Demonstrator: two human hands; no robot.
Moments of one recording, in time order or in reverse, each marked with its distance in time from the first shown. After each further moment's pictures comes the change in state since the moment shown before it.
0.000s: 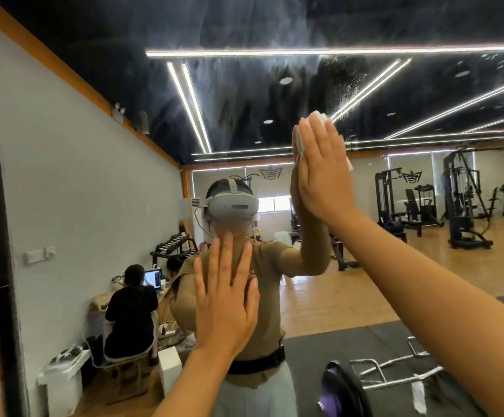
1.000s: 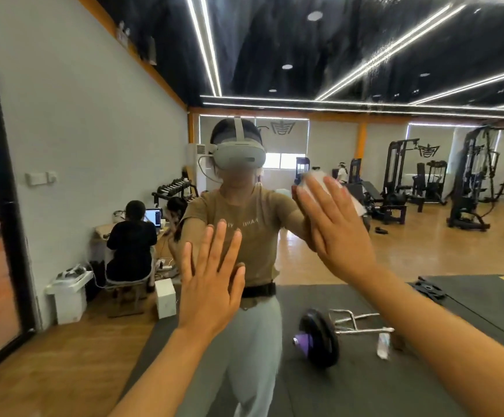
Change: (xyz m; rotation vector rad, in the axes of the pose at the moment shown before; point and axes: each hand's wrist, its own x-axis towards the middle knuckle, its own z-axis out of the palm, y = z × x) left_hand -0.103 0.006 0.015 0.032 -0.115 -0.038; right_hand -0.182 0.032 -0.016 0.015 -0.344 -0.325
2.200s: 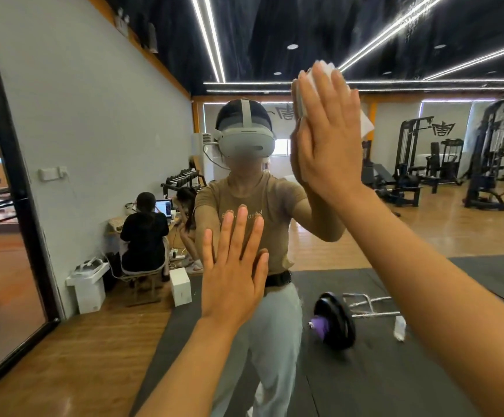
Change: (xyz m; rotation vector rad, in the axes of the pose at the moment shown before) left_hand 0.001 -0.002 0.002 0.075 0.066 0.030; right_hand 0.114 -0.035 0.009 0.051 0.333 0.237
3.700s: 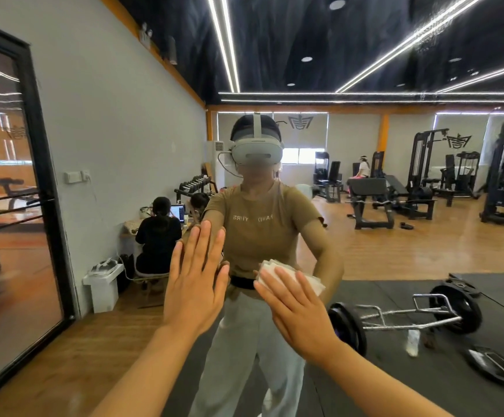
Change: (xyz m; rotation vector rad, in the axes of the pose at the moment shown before) left_hand -0.038 -0.094 -0.033 0.010 -0.158 -0.060; right_hand -0.240 -0.053 0.025 -0.024 -0.399 -0.418
